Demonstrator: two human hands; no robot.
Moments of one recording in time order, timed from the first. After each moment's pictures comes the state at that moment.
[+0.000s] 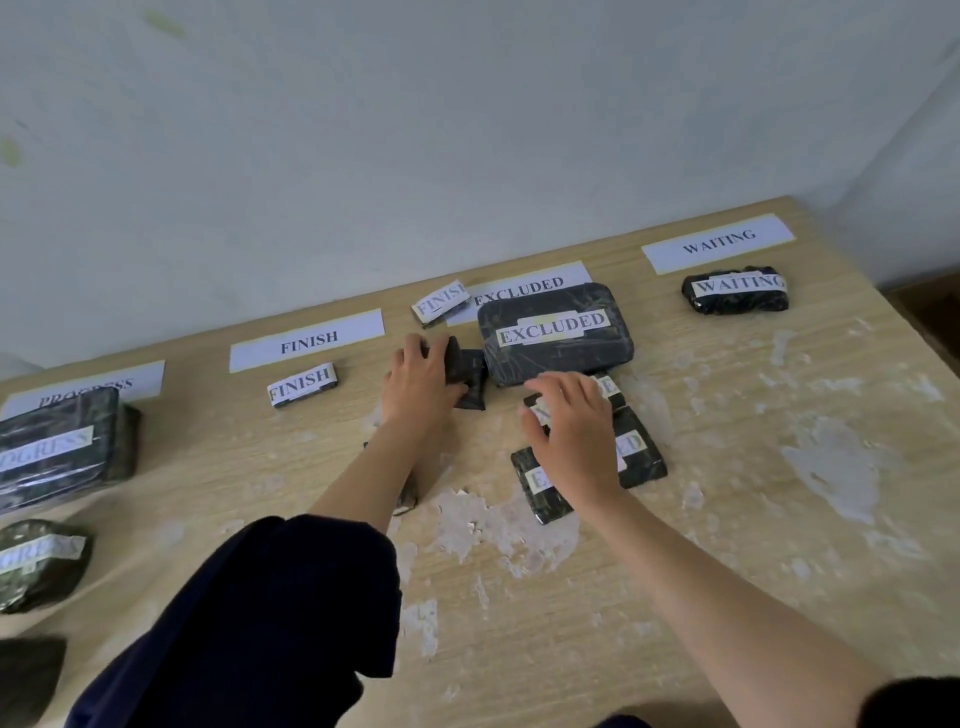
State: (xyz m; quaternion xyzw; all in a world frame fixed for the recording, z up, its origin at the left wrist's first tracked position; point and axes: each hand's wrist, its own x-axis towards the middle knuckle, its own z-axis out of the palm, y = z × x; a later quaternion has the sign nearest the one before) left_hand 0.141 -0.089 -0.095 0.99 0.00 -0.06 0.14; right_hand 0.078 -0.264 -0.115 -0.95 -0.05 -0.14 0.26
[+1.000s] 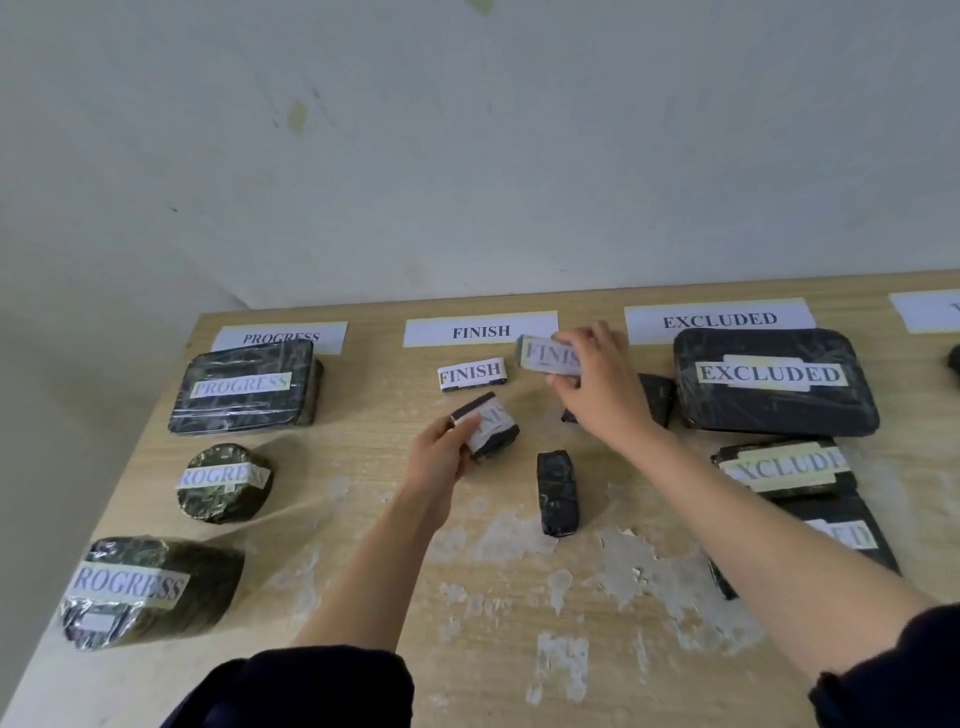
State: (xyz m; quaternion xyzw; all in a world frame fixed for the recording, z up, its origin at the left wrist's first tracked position) left_hand 0.063 0.046 -0.089 0.59 0.38 -0.07 0.71; right_hand 0.171 -0.117 -0.096 -0.94 -0.19 -0.01 0.29
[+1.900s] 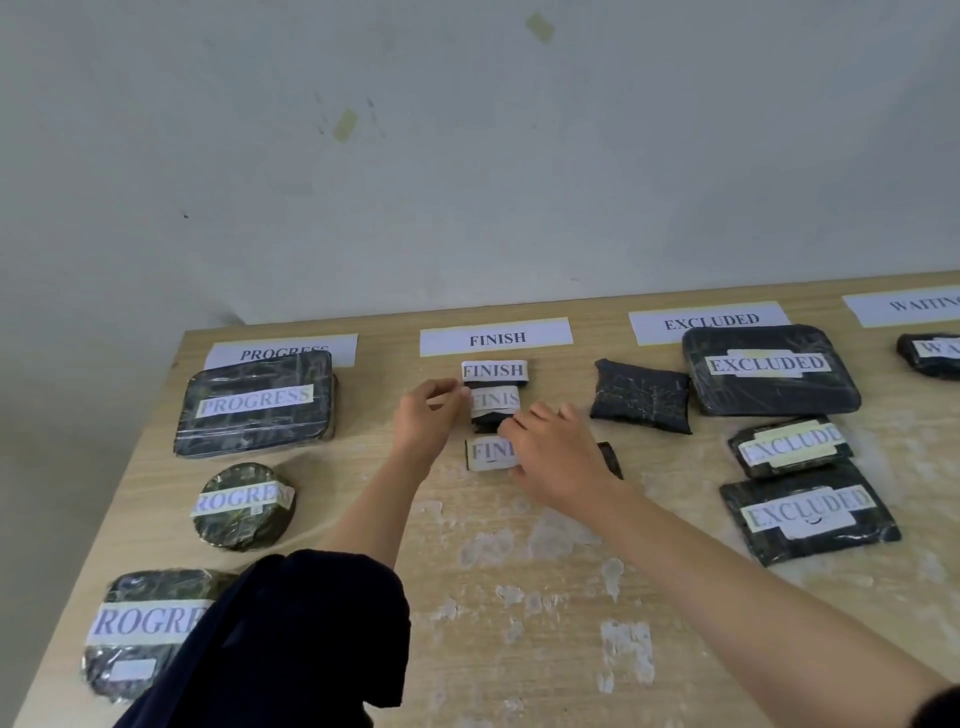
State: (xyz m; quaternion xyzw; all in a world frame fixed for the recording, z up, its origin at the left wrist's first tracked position) left_hand 0.095 0.130 -0.111 0.78 0.25 -0.02 0.58; right_hand 0.080 -0.038 -0.082 -0.94 -0.33 0.03 0.04
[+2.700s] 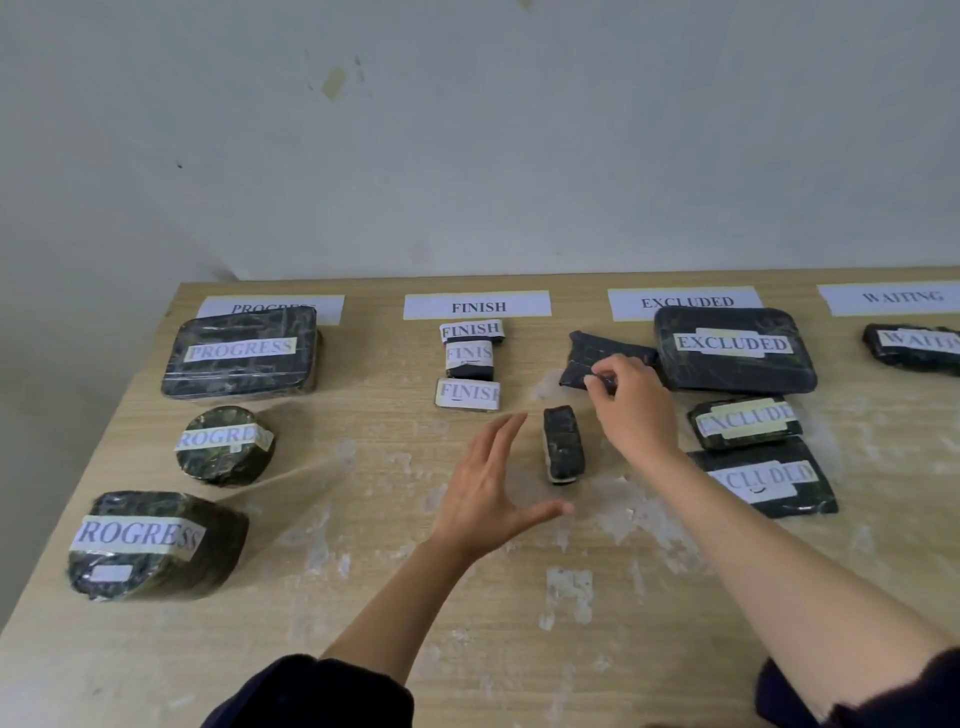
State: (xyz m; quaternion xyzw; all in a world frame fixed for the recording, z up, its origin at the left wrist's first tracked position) left_hand -0.016 0.027 -0.117 0.93 -0.03 -0.01 0.37; right_hand 0.095 -0.139 -0.088 -0.96 -0.04 -0.02 0.27
